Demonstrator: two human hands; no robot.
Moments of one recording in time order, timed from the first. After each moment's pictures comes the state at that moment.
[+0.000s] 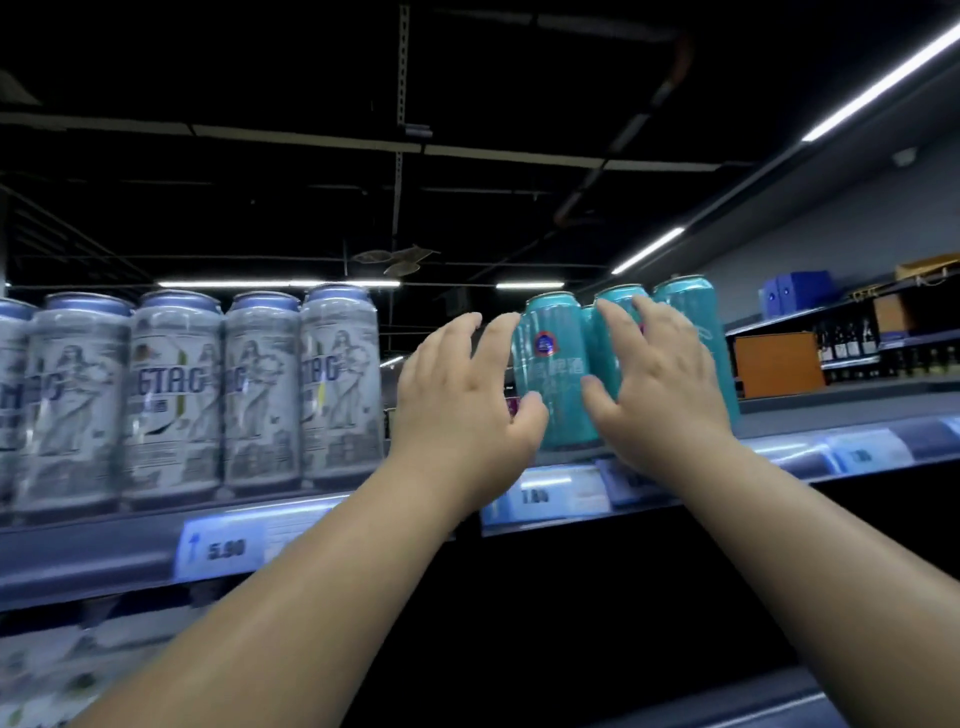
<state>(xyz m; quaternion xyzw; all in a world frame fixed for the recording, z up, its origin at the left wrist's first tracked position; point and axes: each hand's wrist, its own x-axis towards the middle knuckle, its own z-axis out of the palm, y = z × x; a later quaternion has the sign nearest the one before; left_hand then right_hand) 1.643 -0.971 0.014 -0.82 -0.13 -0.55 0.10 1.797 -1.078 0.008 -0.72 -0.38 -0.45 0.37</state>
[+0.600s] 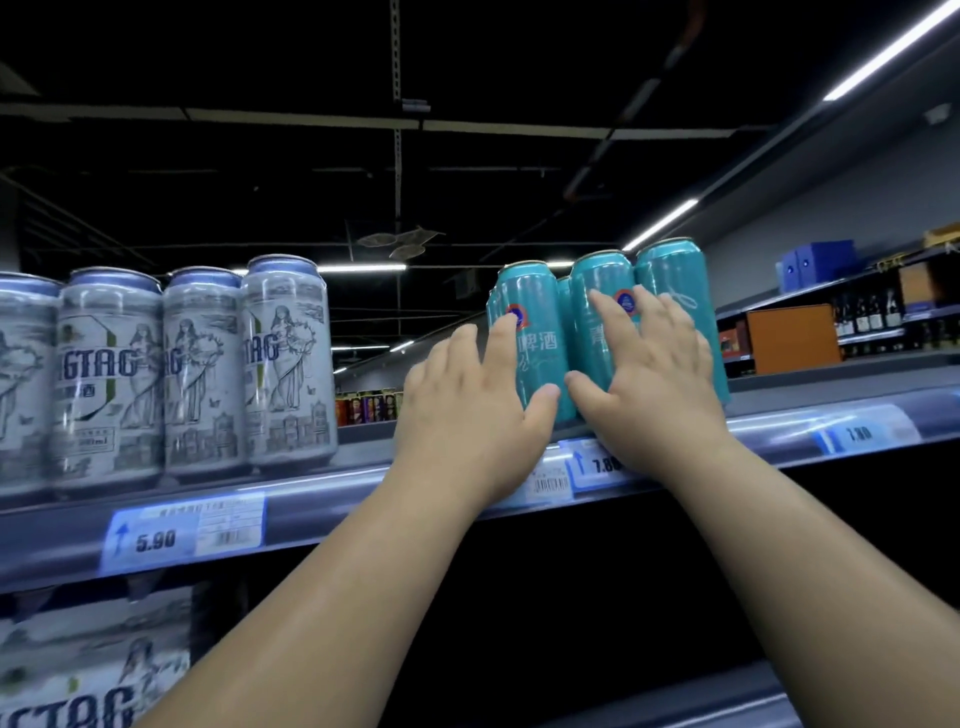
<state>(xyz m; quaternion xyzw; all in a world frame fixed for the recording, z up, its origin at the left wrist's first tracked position) 1.697 -0.969 -0.002 -0.82 -0.20 -0.51 0.18 1.833 -1.077 -0.005 -0.73 -0.39 -0.40 0.38</state>
